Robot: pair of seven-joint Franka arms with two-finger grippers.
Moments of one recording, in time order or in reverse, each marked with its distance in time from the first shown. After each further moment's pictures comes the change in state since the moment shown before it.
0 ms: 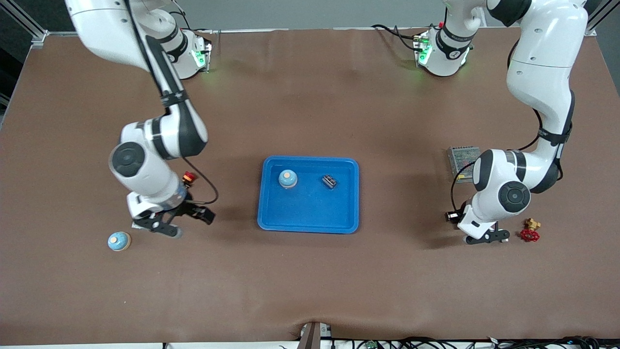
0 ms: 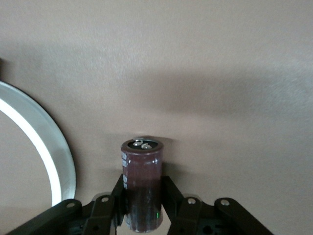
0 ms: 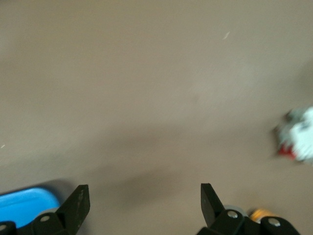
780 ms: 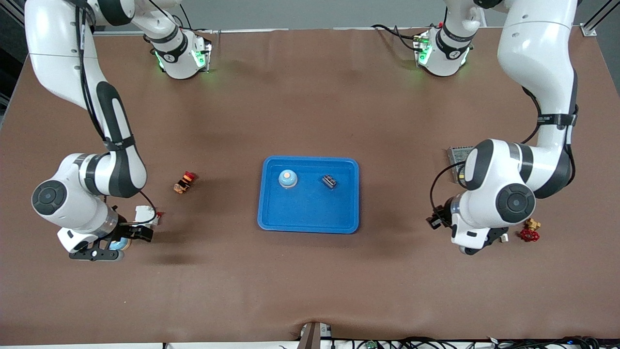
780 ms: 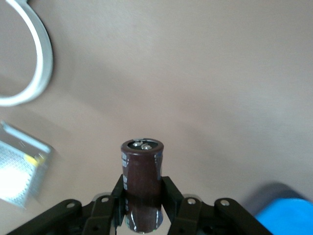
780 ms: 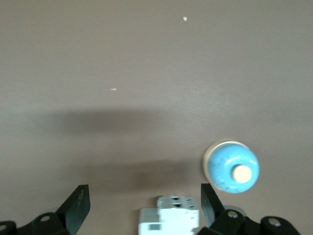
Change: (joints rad) left arm -0.170 -0.043 -0.008 0.373 -0.153 -0.471 -0.549; right arm -0.264 0.181 0.000 0.134 0.000 0.003 -0.526
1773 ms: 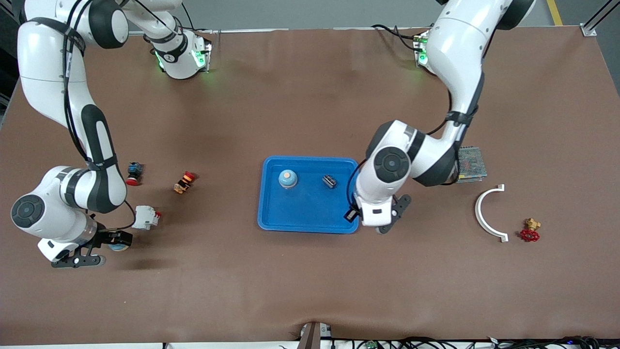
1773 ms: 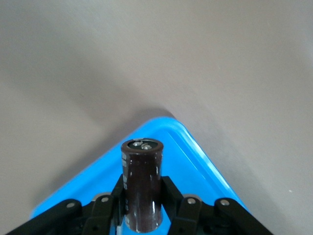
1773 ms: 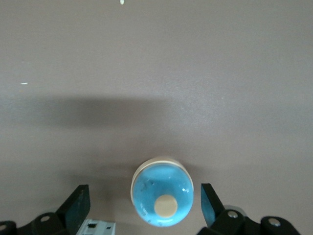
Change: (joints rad) left arm -0.306 0.110 -0.005 0.026 -0.007 0.298 -0.543; right arm -0.110 0.137 0.000 0.122 0.000 0.005 -0.162
